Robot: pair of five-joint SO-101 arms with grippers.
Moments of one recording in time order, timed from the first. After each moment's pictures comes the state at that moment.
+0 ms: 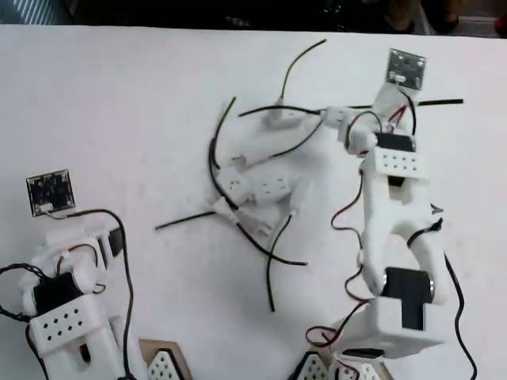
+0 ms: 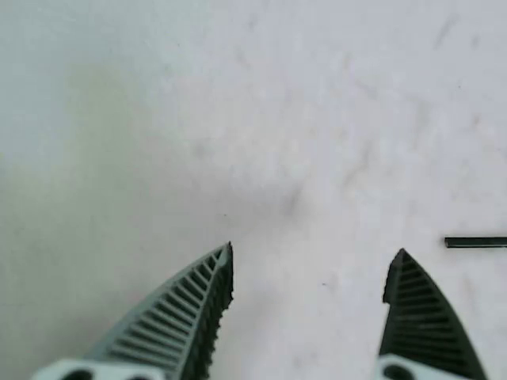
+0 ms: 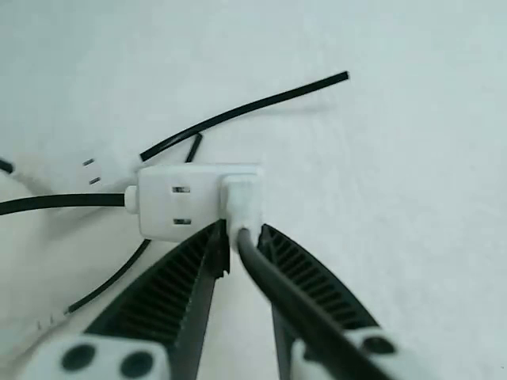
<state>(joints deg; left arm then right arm) -32.6 -69.1 77.6 56.7 -10.2 5.8 3.8 15.6 37.8 -9.1</state>
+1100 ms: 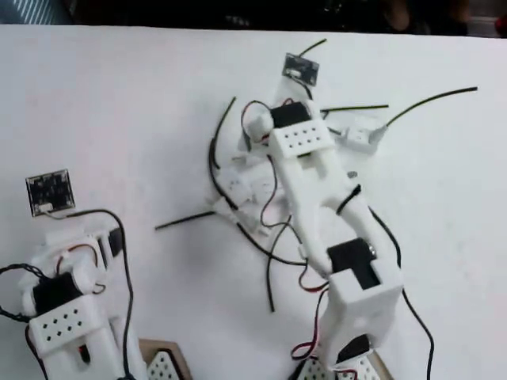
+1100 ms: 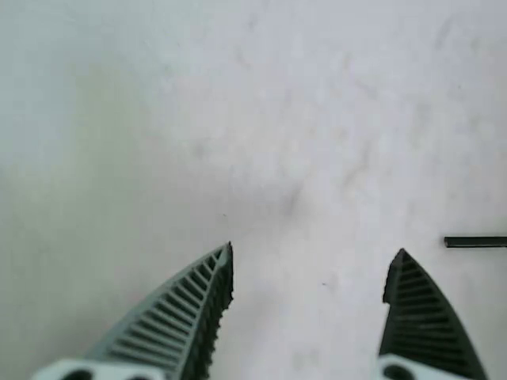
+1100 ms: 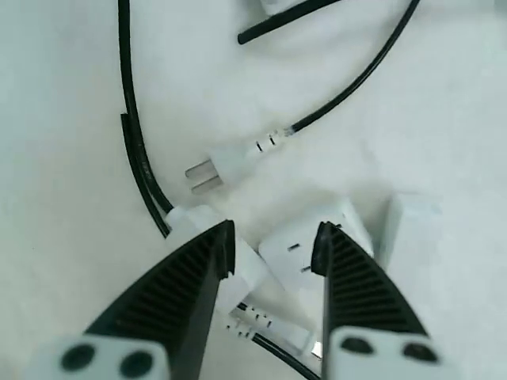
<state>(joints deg) -32.6 -69.1 77.6 56.7 -10.2 -22.5 16.7 -9.1 70.2 -35.1</state>
